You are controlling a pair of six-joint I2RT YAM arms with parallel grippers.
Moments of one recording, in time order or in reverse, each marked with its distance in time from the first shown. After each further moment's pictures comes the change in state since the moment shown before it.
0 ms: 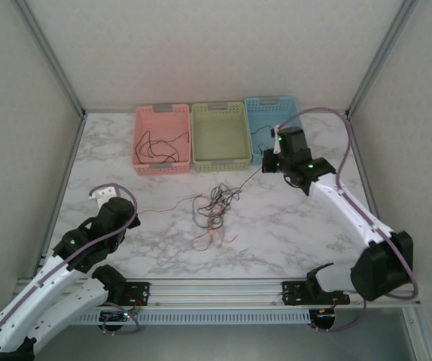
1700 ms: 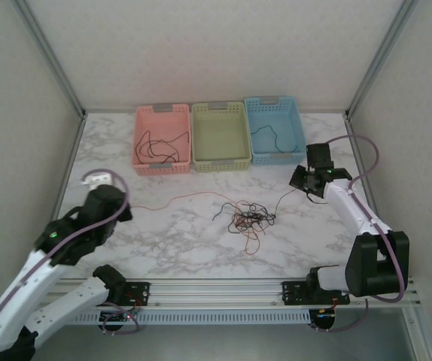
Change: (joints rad) left arm 0.000 0.126 0.233 -0.141 0.074 0.147; right arm -0.290 0.027 -0.225 -0.086 -0.045 0.214
